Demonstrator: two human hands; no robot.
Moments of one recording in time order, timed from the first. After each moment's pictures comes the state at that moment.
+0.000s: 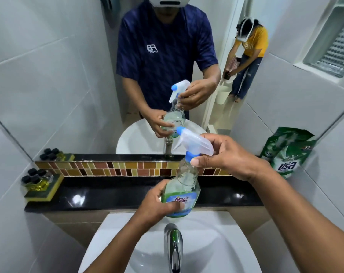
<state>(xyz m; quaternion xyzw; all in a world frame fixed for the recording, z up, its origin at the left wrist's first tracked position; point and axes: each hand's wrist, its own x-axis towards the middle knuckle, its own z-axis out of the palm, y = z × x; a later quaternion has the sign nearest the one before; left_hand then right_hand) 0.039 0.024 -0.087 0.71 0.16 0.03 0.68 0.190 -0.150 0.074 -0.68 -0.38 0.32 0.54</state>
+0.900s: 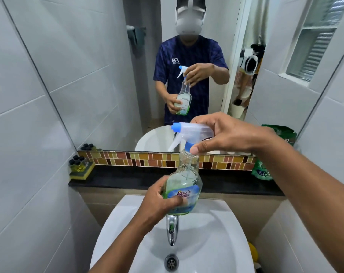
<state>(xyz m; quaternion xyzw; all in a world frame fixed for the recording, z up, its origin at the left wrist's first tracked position) -0.072 -0.092 -0.012 0.72 0.16 0.14 0.66 0.100 -0.246 0.180 -0.71 -0.56 0.24 0.35</state>
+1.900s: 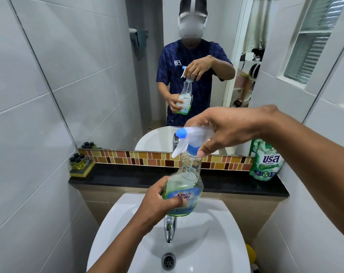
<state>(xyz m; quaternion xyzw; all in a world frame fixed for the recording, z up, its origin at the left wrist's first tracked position) -0.078 -0.107 -0.014 0.72 0.17 0.14 0.65 0.087 -0.250 0.215 -0.75 -0.62 0.19 0.14</state>
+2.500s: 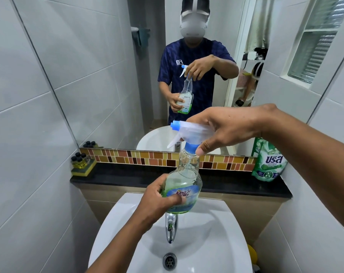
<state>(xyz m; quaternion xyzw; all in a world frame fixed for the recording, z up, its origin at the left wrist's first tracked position) -0.076 -0.097 -0.015 0.73 0.19 0.14 0.64 0.095 -0.243 0.213 -0.73 -0.63 0.22 0.14</state>
